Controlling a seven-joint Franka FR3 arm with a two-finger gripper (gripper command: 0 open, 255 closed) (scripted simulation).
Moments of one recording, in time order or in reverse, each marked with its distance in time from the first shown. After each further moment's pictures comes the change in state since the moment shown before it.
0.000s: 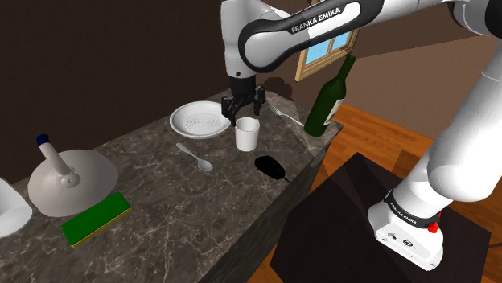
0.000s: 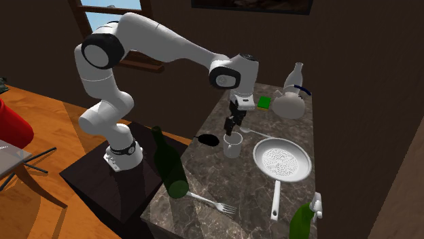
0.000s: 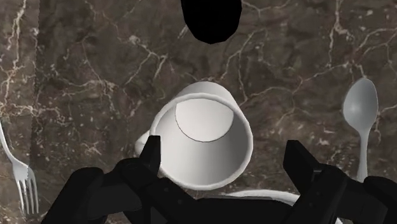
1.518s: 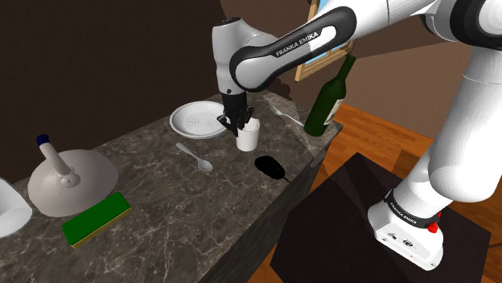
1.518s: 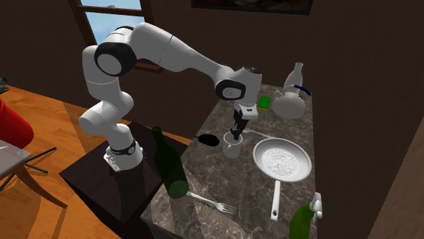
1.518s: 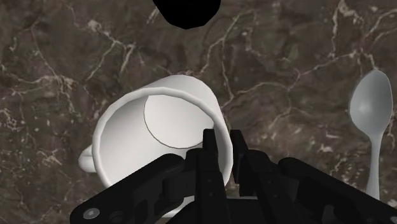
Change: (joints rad) arm 0.026 0.122 -0.001 0.022 -0.045 0.089 0.054
